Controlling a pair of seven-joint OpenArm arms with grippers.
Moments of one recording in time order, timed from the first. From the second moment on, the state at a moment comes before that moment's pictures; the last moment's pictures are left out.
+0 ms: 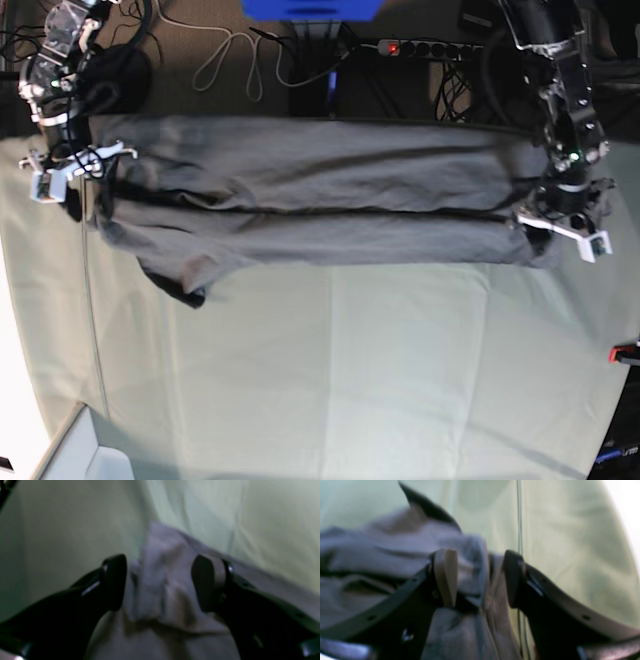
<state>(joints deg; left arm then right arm) 6.5 -7.3 -25.0 80.4 -10.0 -3.9 20.9 -17.0 1.1 38.8 83.6 -5.3 39.0 4.2</state>
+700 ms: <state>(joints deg) -10.4 -7.9 -27.6 55.7 -9.6 -3.6 20.1 -16.4 1.2 36.9 85.3 -4.3 39.0 4.2</state>
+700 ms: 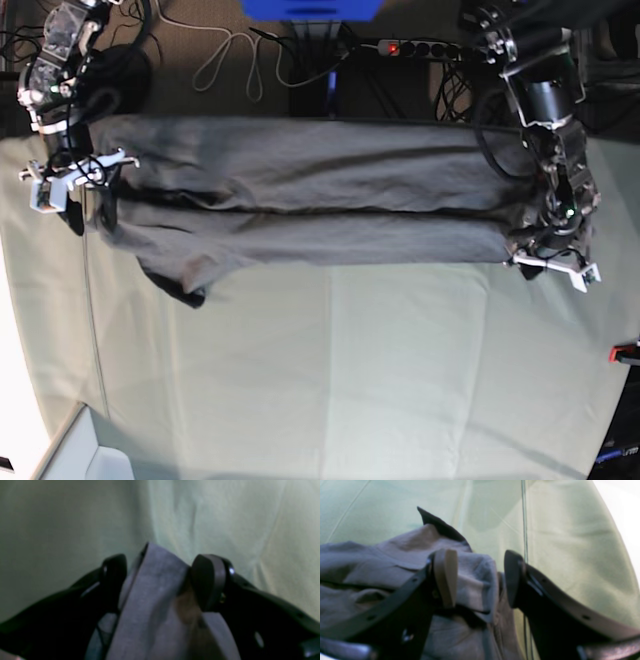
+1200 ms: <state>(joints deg) -11.5 -8.4 -27.6 54.2 -9.8 -3.8 20.1 -0.9 3.0 26.3 78.2 -14.5 39.0 -2.6</state>
